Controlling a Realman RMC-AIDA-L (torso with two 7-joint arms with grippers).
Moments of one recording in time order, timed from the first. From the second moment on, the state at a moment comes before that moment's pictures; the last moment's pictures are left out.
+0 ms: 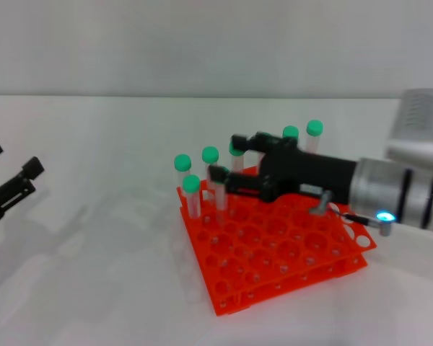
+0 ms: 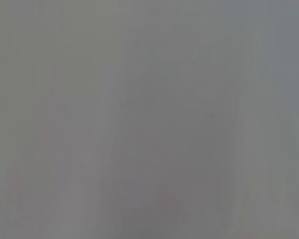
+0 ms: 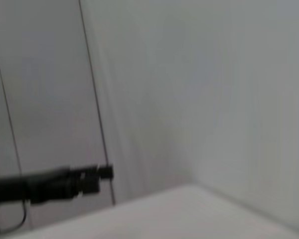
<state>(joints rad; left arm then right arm) -0.42 -2.07 2.84 -0.55 -0.96 1.71 -0.94 0.61 2.01 -1.78 -0.63 -0.82 -0.96 1.14</state>
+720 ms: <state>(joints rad) -0.35 -2.08 2.84 -0.37 -1.32 1.61 -0.73 0.28 2.01 -1.11 -0.52 -0.79 -1.21 0.78</state>
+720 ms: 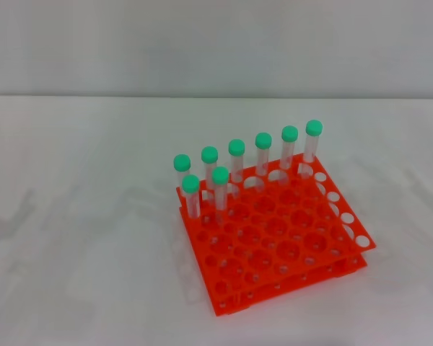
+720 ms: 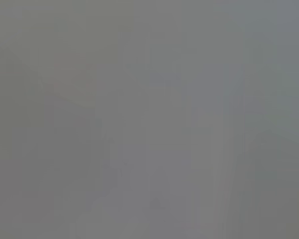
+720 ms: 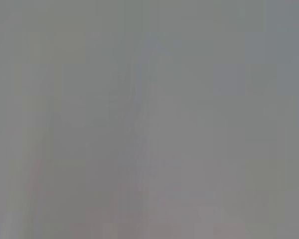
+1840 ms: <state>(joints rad) -0.34 -2.08 2.84 -0.18 -1.41 1.53 -0.61 0.28 2.01 -0.80 -0.18 -0.65 -1.38 0.43</state>
